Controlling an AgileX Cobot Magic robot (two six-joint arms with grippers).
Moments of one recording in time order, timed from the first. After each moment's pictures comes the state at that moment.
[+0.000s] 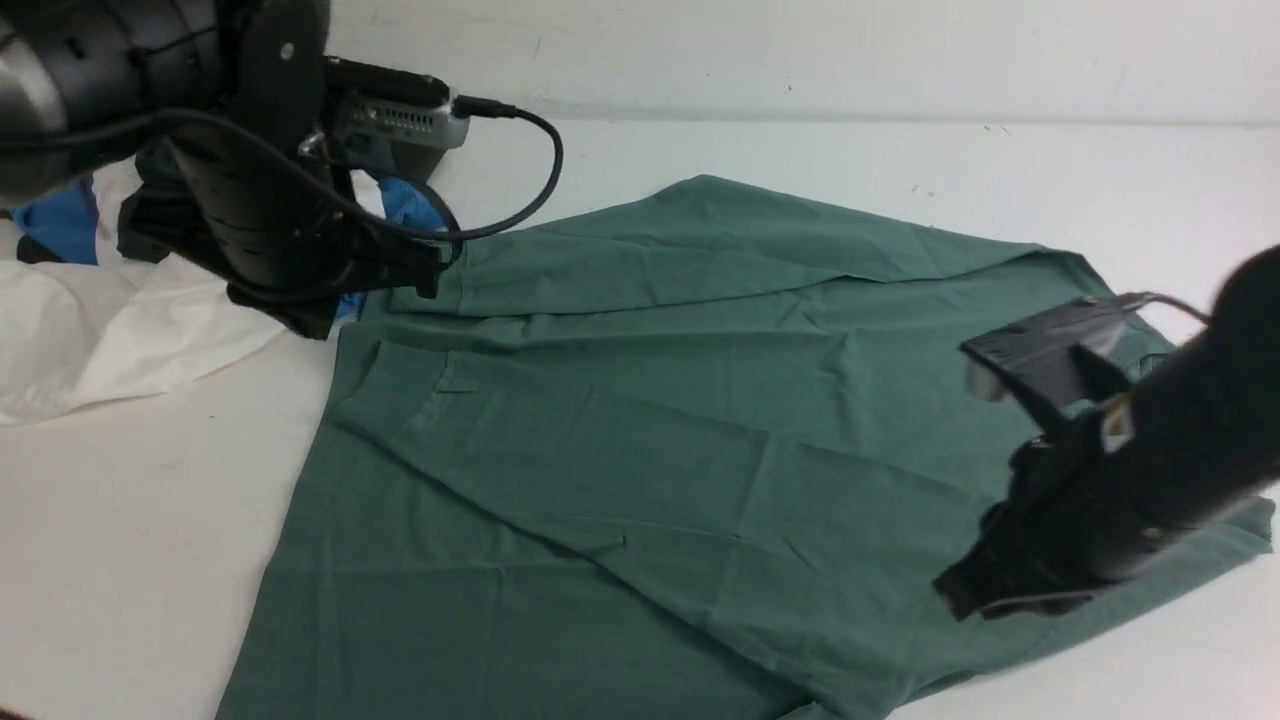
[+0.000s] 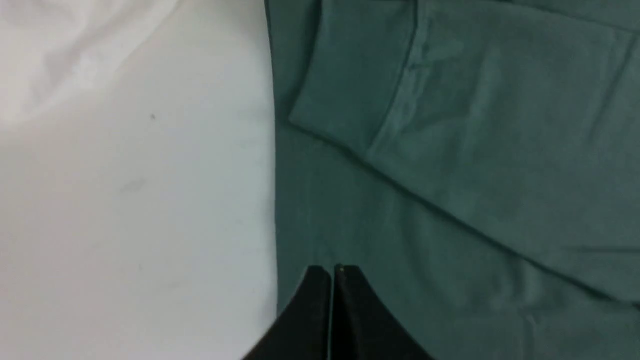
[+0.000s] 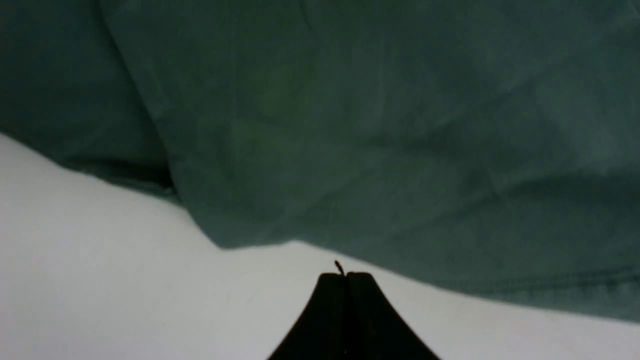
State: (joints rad) right arm 0.46 1.50 -1.00 0.13 0.98 -0.13; left arm -0.32 1.64 -1.42 0.19 1.10 -0.33
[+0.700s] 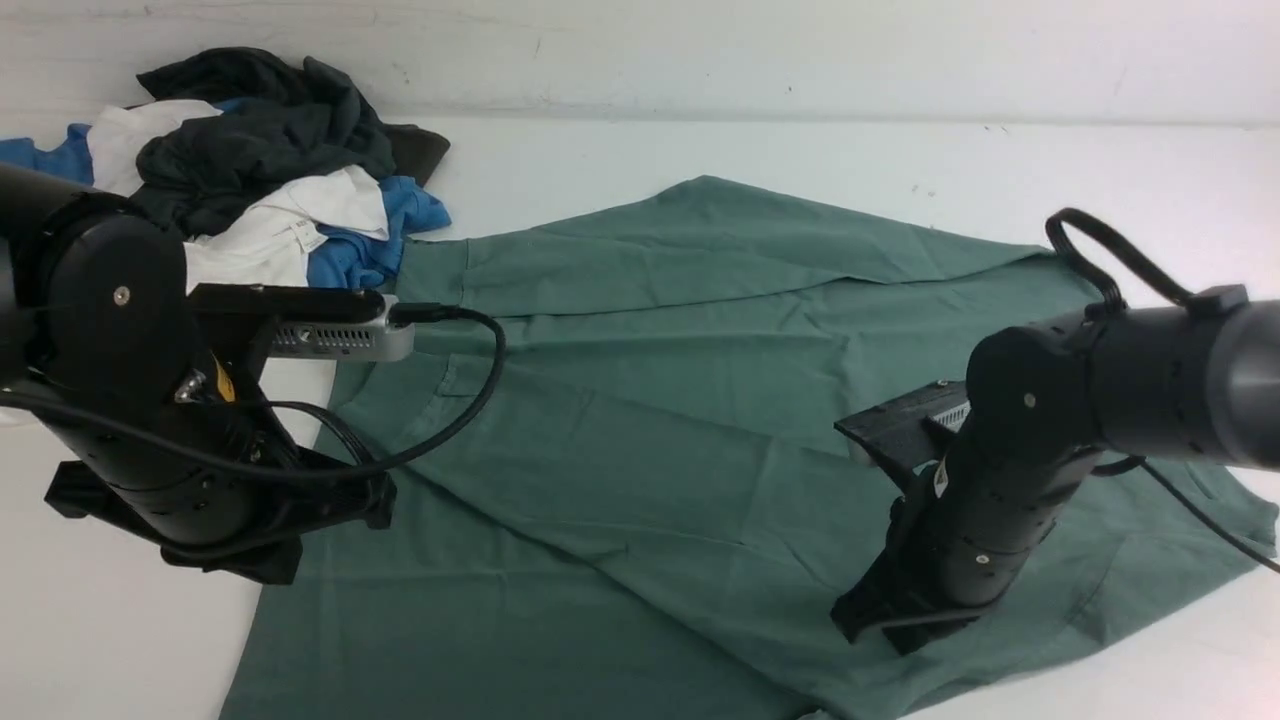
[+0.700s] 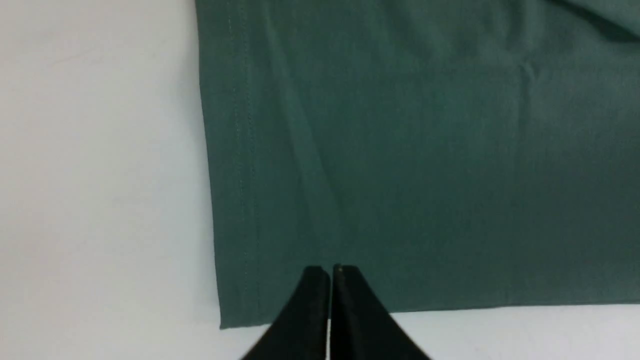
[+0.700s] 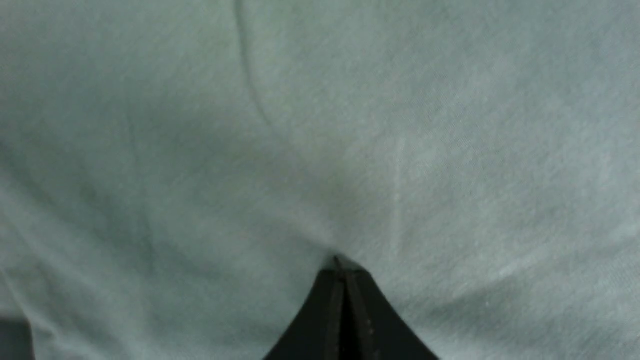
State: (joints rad) right arm 0.47 1.82 -1.03 0.12 0.86 -0.13; left arm -0.32 1.40 -0.99 0.02 1.02 -0.32
